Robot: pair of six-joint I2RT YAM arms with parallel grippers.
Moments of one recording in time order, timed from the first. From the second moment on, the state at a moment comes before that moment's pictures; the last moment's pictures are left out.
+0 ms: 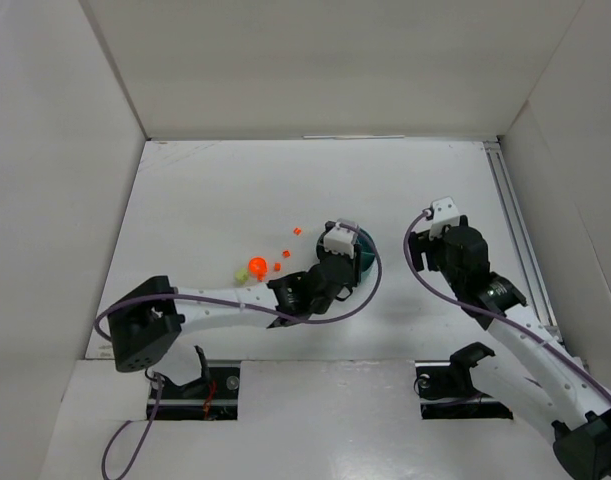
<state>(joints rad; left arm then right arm) -1.19 1.46 0.85 0.26 -0.64 -0.47 0.43 0.77 0.63 -0.31 0.30 -0.11</state>
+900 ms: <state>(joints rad) -1.24 1.61 0.63 0.91 -0.49 0.05 0.38 0.77 0.60 -0.31 0.21 -0.14</state>
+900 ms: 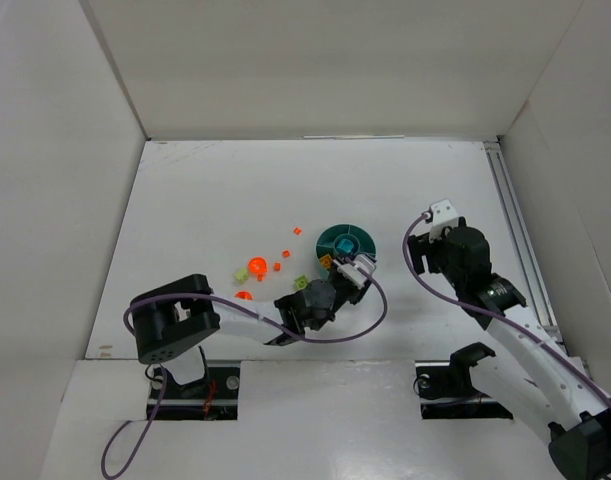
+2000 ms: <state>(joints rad) -1.24 1.56 0.66 0.89 -0.52 0.10 0.33 0.85 0.61 -0.39 -0.03 -0.20</state>
